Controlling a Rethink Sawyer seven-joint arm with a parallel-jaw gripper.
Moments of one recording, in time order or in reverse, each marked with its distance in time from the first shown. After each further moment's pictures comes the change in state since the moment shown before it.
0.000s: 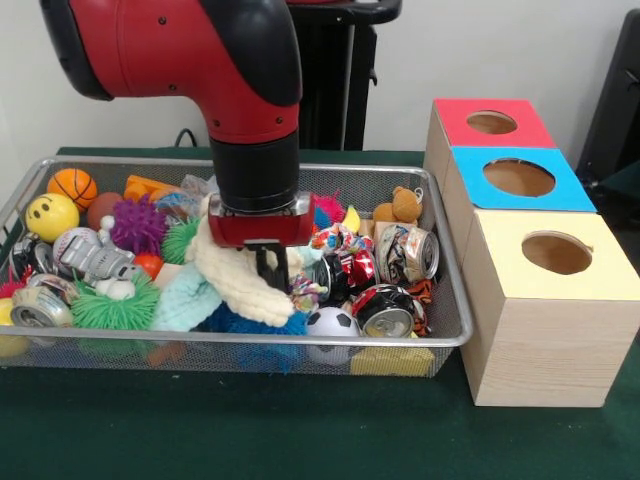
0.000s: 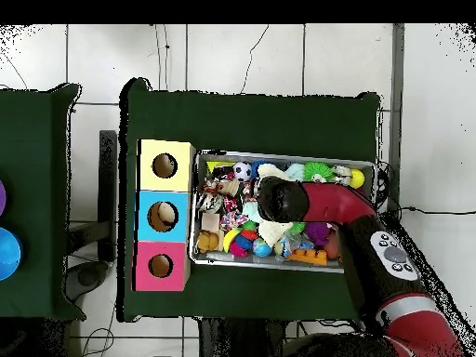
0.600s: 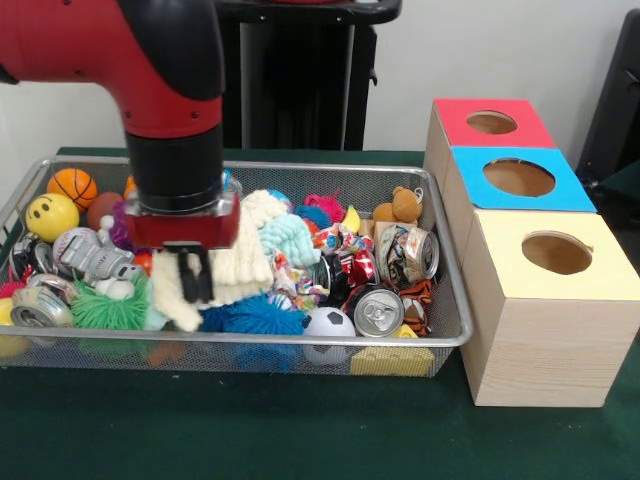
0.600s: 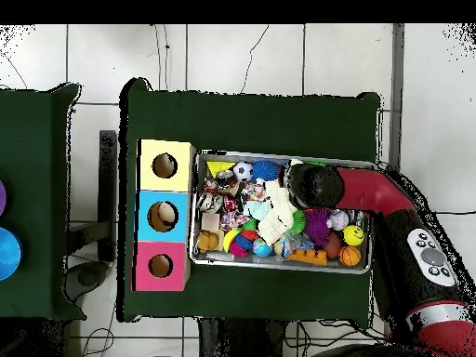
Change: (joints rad) arm -0.094 -0.006 0.062 -0.125 -0.083 0.146 -0.068
